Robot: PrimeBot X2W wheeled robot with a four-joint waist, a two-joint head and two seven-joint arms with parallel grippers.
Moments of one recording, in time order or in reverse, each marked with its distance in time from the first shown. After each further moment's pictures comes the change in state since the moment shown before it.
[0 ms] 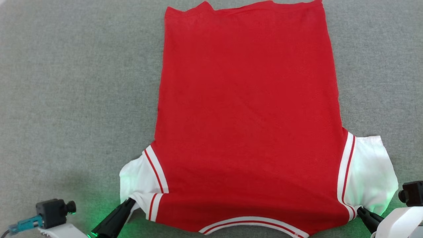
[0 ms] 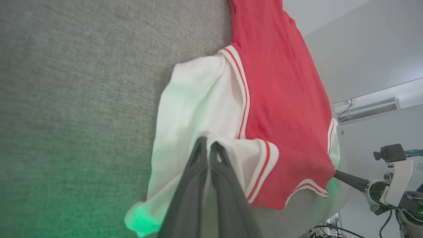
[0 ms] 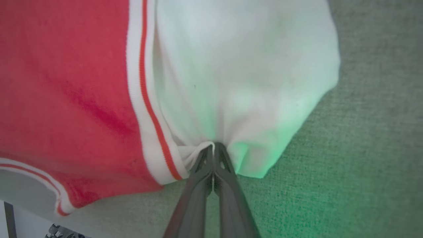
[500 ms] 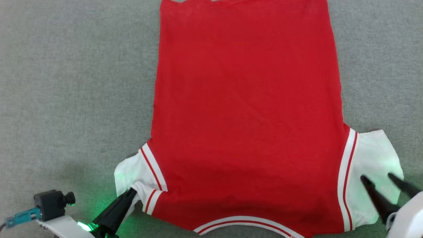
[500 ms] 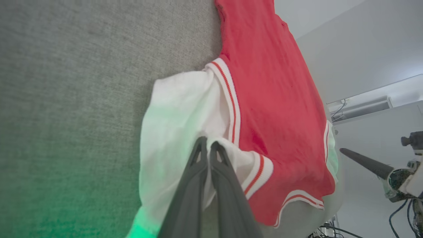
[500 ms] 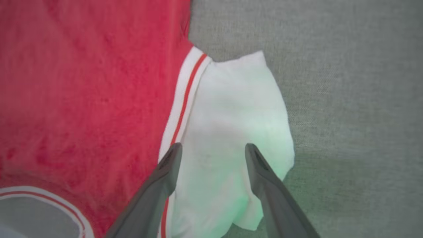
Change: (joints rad) left arm -0.029 -0.003 0.009 -0.028 0.010 0.000 -0.002; right arm -0.040 -0.043 0.007 -0.212 -0.033 0.000 -0.008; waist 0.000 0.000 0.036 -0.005
